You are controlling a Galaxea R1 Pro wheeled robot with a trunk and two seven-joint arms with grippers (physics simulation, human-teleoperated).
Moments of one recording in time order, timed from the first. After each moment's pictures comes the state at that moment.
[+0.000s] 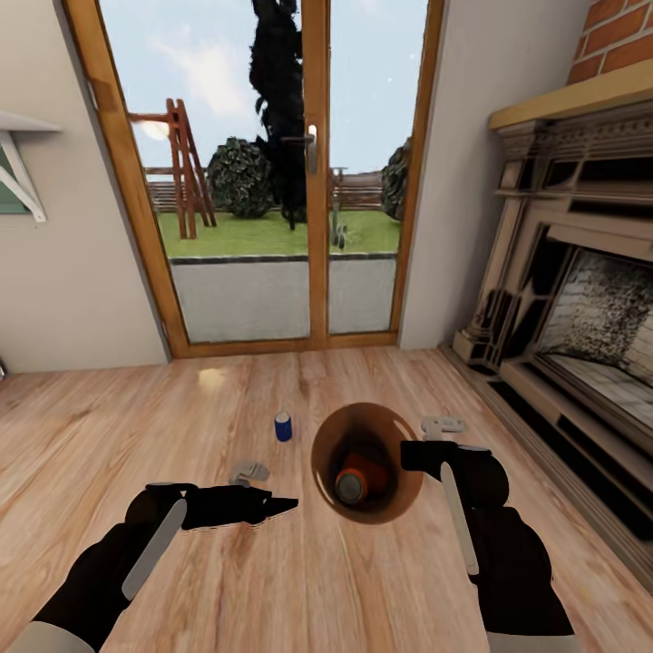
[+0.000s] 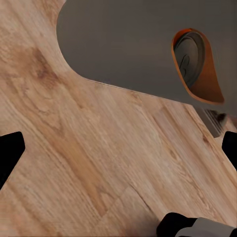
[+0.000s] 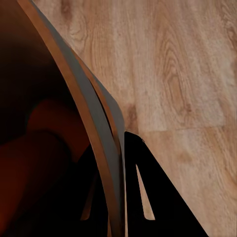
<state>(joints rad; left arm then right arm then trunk) -0.46 0.20 -0.26 -1.23 0.42 0.80 -0.65 -0.45 0.14 0.00 -1.57 0.09 1.05 0.02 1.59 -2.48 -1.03</state>
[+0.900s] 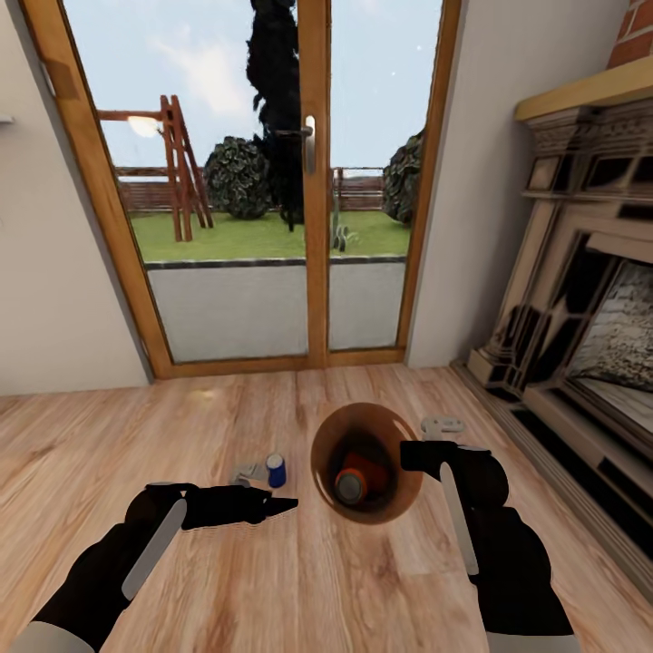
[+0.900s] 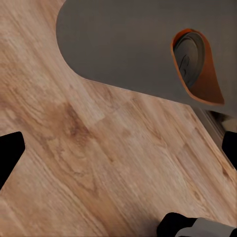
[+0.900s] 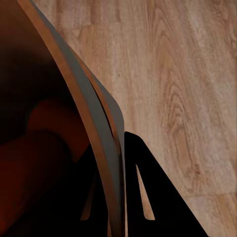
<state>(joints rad) -0.46 0.20 -0.26 -1.23 0.42 0.80 -0.65 -0.45 0.14 0.01 -1.57 0.08 1.05 0.02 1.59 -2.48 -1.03</state>
